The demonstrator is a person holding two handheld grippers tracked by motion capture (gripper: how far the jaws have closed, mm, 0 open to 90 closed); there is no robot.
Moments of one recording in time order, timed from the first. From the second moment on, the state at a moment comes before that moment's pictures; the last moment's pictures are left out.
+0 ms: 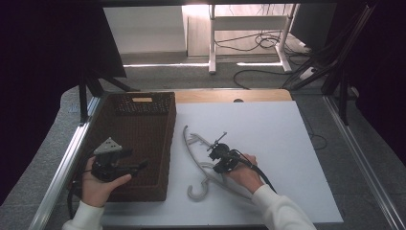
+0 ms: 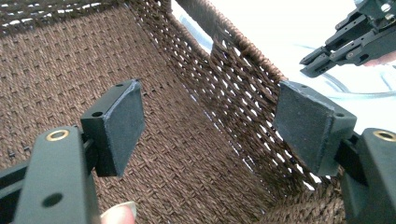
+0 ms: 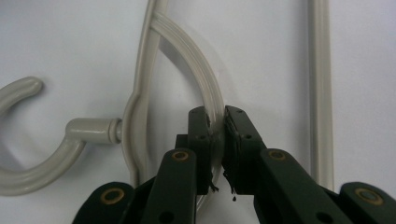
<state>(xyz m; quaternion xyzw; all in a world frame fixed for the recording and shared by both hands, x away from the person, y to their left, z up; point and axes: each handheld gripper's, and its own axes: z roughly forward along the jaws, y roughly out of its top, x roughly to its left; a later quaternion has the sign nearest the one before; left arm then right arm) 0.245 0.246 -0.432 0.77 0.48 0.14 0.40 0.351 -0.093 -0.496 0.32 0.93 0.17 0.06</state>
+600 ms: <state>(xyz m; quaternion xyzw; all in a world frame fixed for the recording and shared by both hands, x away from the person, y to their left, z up) 0.243 0.252 -0.427 0.75 0.48 0.14 0.42 0.355 -0.120 -0.442 0.34 0.89 0.28 0.05</state>
